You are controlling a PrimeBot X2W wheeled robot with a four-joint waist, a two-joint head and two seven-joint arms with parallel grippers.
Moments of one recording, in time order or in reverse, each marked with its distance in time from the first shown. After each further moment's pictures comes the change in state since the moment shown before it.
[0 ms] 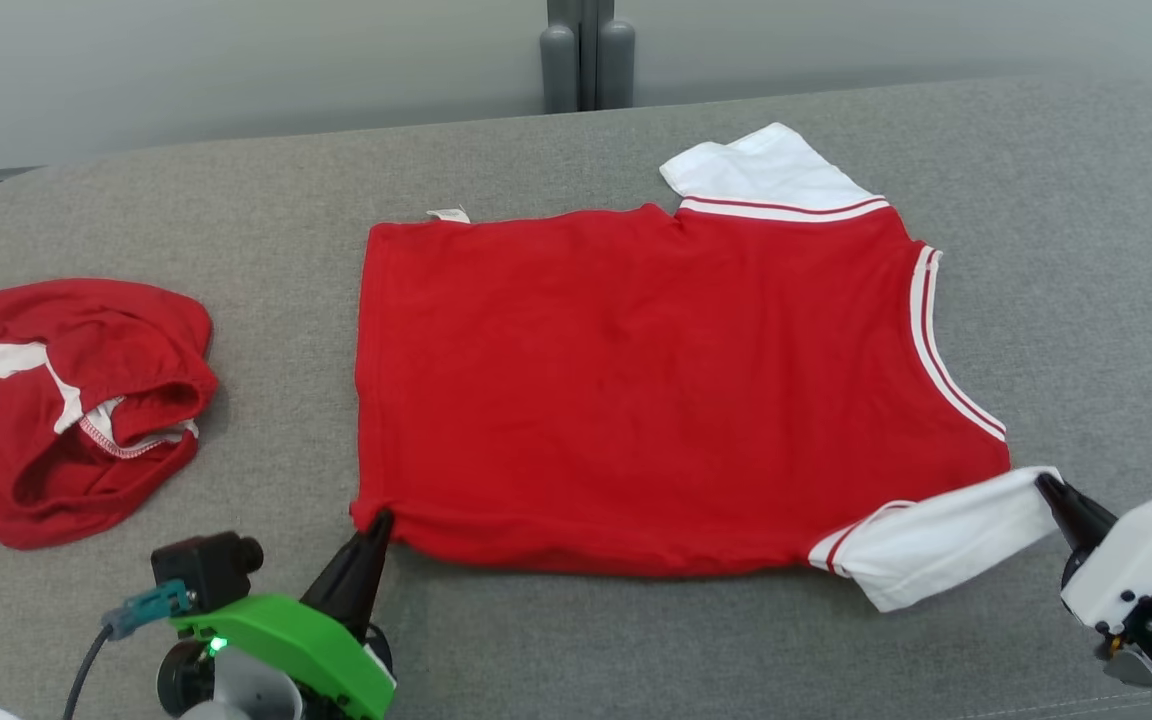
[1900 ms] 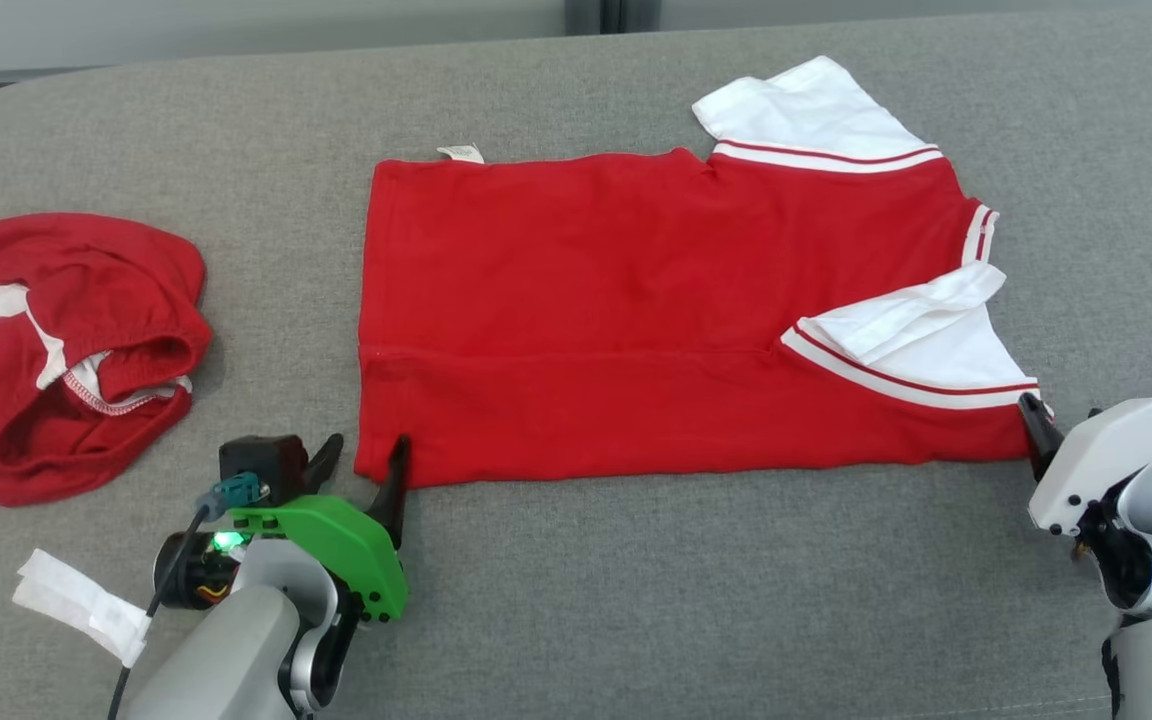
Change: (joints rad) left arm -0.336 -0.118 -0.122 0.500 0.212 0.013 -0.077; right arm -0.279 -0.016 -0.013 0.378 -0.305 0.000 -0.205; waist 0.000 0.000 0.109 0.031
